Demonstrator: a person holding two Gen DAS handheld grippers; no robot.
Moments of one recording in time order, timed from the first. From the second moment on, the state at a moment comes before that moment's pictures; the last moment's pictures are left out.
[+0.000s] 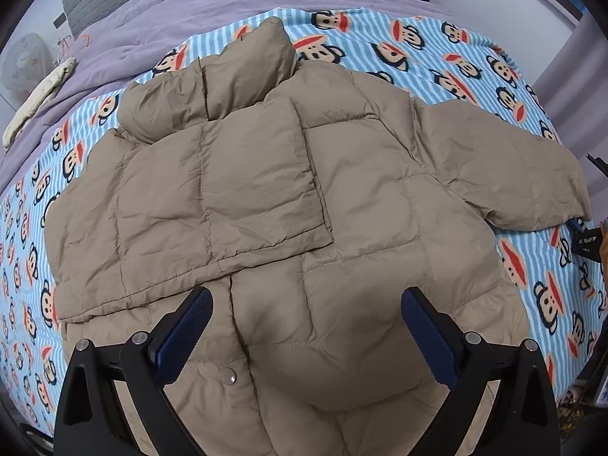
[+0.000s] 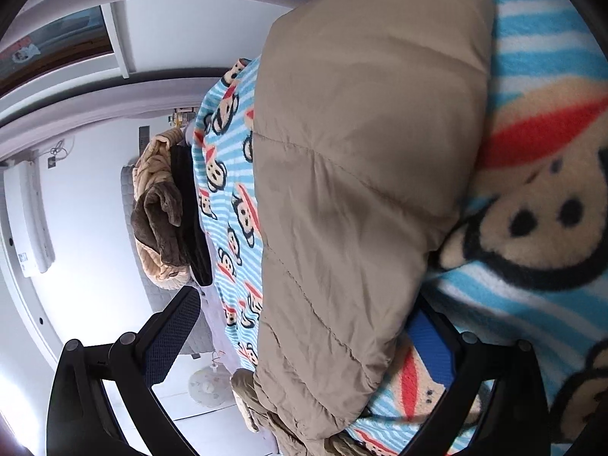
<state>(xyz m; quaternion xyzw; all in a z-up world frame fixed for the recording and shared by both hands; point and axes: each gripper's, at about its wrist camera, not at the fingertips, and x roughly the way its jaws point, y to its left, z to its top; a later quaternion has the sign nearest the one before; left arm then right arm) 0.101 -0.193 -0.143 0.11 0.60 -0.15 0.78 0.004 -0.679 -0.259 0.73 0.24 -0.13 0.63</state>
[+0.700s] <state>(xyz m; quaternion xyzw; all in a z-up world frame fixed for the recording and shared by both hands) 0.117 -0.165 -0.133 0.12 0.58 -0.13 0.80 0.041 -0.674 -0.212 0.71 0.21 -0.05 0.67</state>
